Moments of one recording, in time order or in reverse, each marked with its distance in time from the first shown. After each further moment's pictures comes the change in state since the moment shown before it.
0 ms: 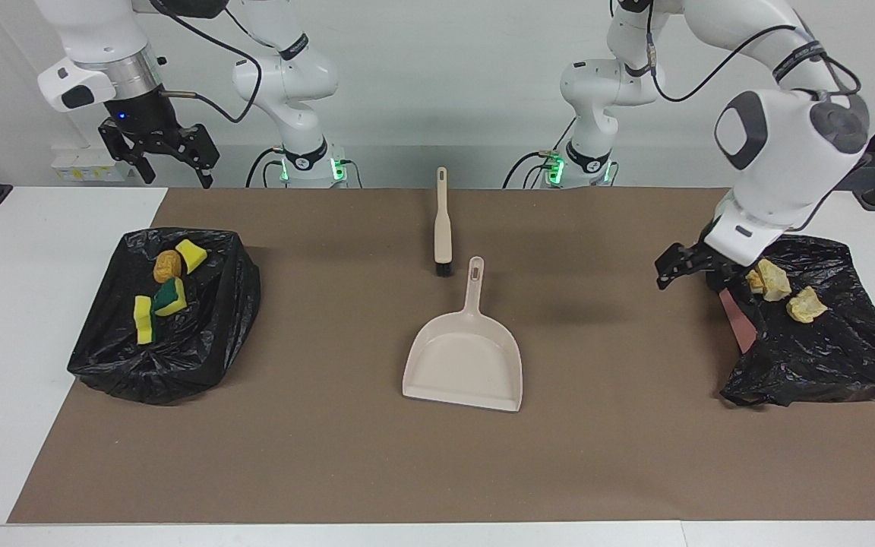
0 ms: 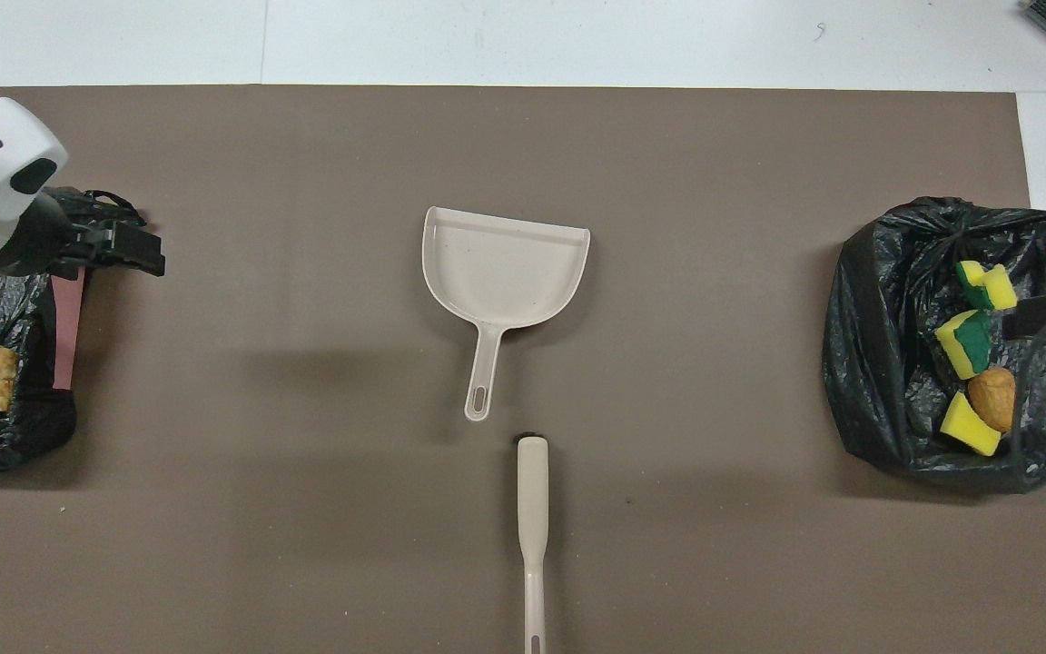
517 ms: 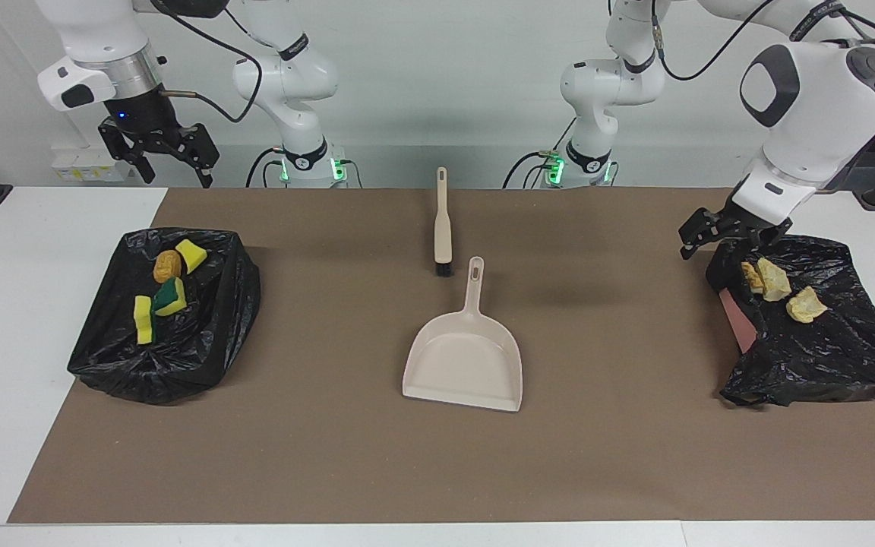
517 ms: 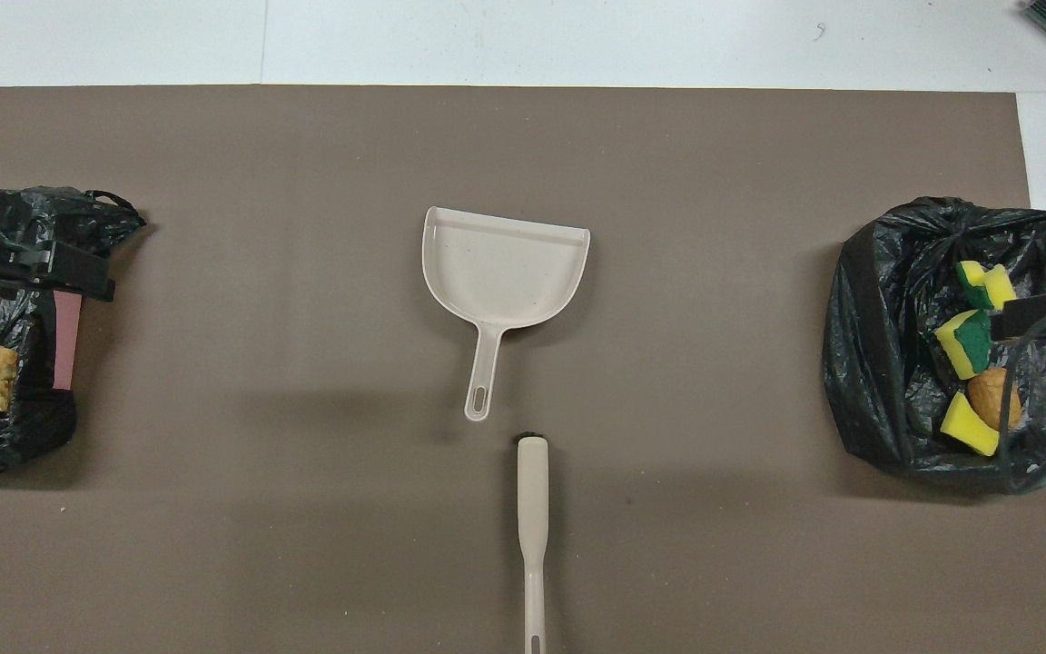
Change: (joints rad) left arm -0.003 -0.045 0.002 0.081 0.039 -0.175 0.054; right arm -0.012 0.000 0.038 0.000 0.001 0.000 -0.001
